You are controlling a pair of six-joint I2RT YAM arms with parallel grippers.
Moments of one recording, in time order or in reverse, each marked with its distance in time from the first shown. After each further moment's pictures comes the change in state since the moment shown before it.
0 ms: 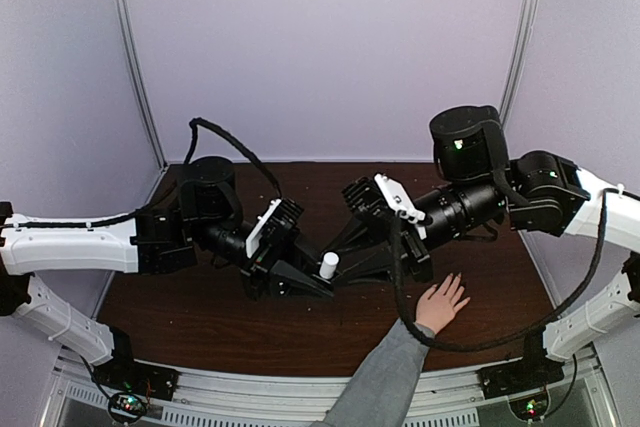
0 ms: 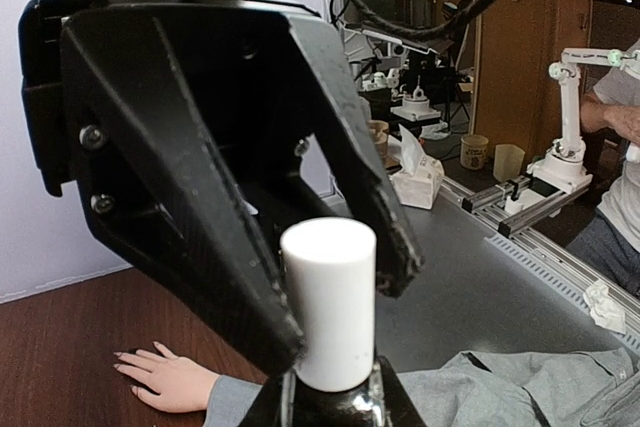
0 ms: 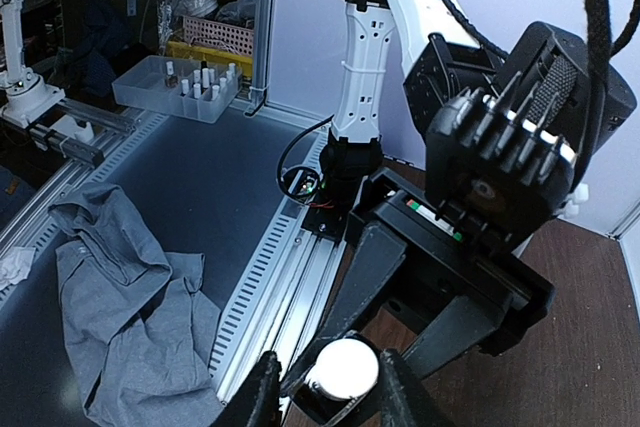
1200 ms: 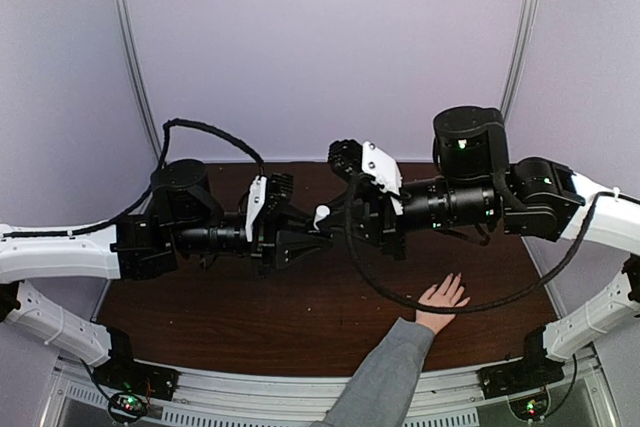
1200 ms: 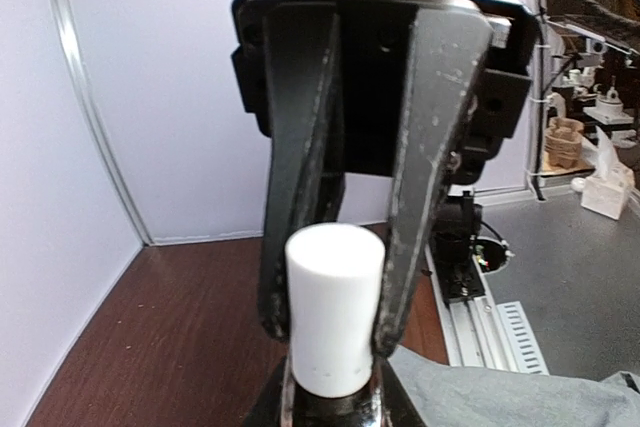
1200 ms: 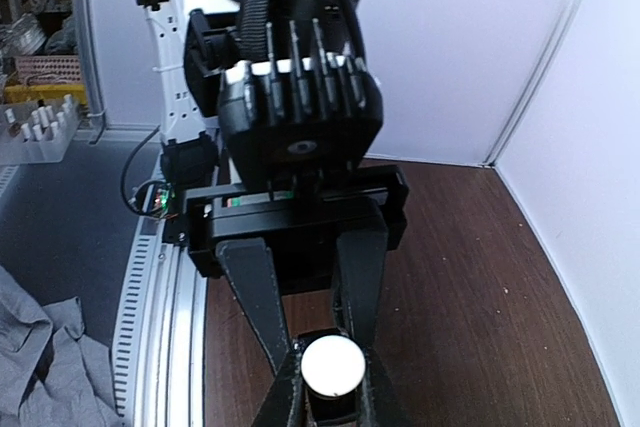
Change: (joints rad) left arm 0.005 -0.108 -0.078 0.037 -0.498 0.047; right arm 0.005 0.000 -0.036 0.135 0.394 0.137
